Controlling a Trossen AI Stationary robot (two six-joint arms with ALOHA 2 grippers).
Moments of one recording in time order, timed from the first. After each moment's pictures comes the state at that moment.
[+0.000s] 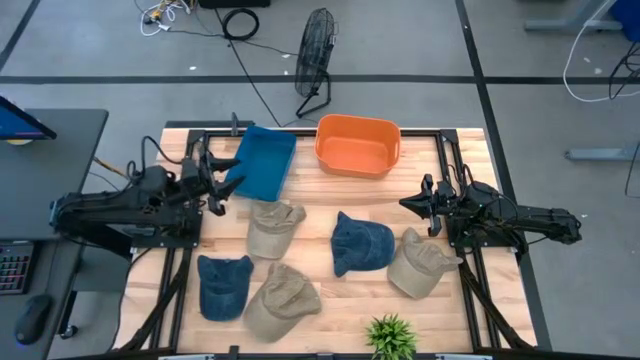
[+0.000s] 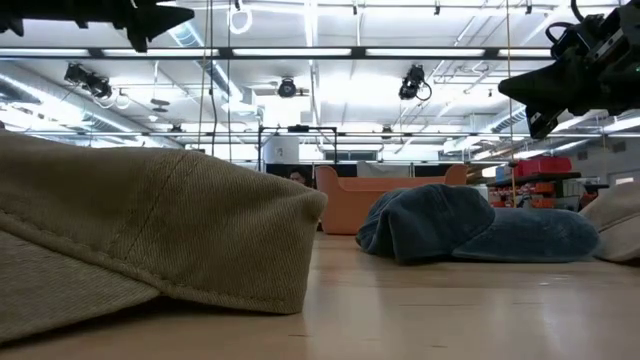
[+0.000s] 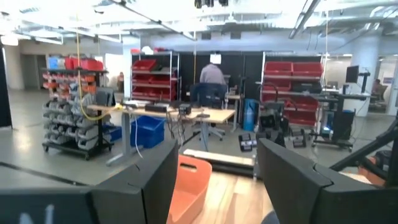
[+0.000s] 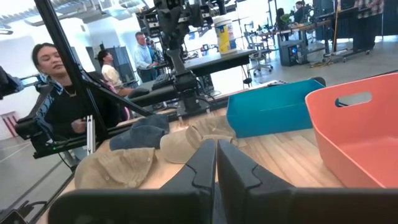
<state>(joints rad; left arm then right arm) 0.08 0.39 0.39 0.23 -0.26 -0.01 -0.14 0.00 0.02 0.02 -0.08 0.25</state>
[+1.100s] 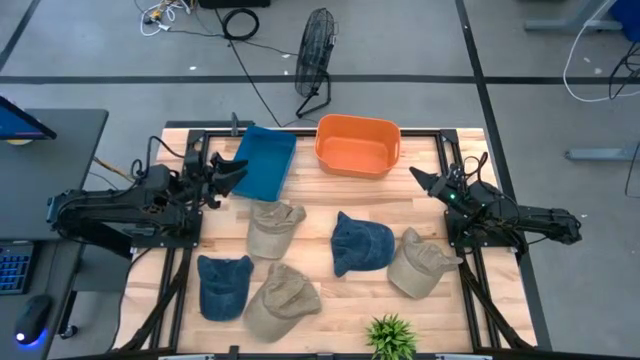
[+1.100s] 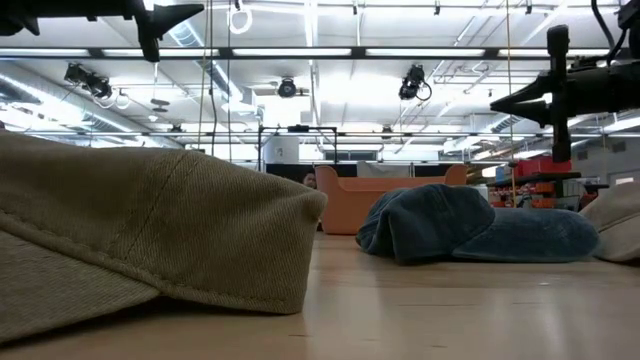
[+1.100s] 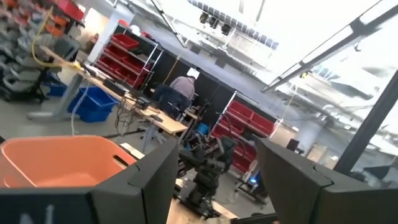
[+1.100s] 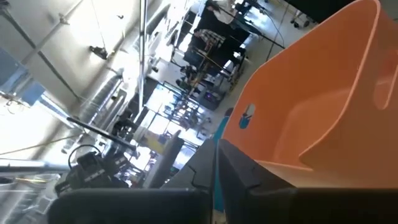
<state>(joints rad) 0.09 0.48 0.39 0.40 -0.23 -0.53 -0.14 0.00 0.02 0.07 0.51 1.01</state>
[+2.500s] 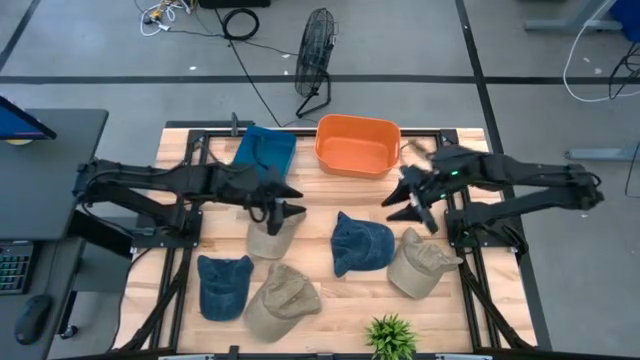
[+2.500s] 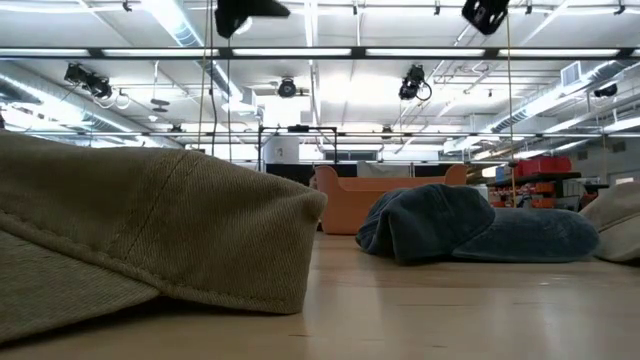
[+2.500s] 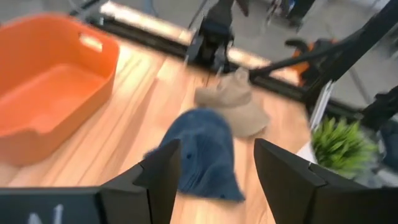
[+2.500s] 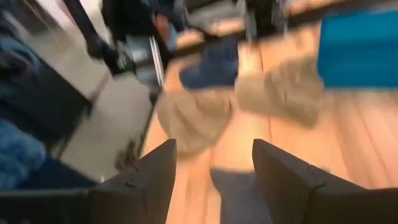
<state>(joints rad) -0.06 1.23 1.11 -0.32 -0.11 -0.37 -0.04 0.93 0.99 -0.56 -0.36 0.24</state>
